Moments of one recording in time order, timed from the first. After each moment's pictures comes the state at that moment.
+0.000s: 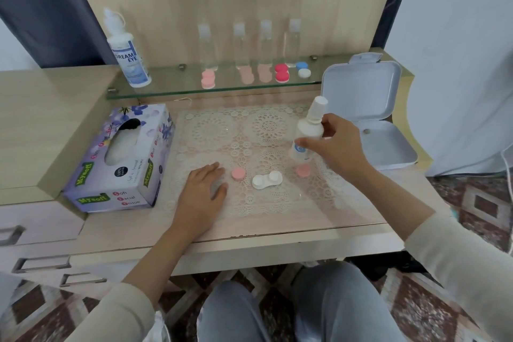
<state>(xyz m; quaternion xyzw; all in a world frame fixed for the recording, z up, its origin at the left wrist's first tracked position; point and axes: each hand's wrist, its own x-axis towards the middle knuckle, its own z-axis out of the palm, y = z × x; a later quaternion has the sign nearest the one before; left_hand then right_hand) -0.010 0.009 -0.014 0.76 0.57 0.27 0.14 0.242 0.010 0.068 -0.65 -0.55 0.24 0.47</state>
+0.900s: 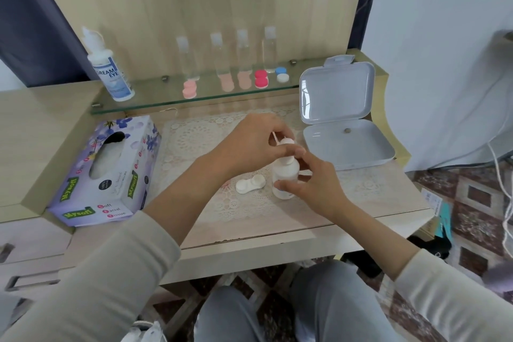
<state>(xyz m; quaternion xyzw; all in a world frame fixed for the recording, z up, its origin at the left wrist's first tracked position) 0.103 0.017 0.125 0.87 0.37 0.22 0.23 0.238 -0.038 0.039 -0.59 -0.58 0.31 0.46</state>
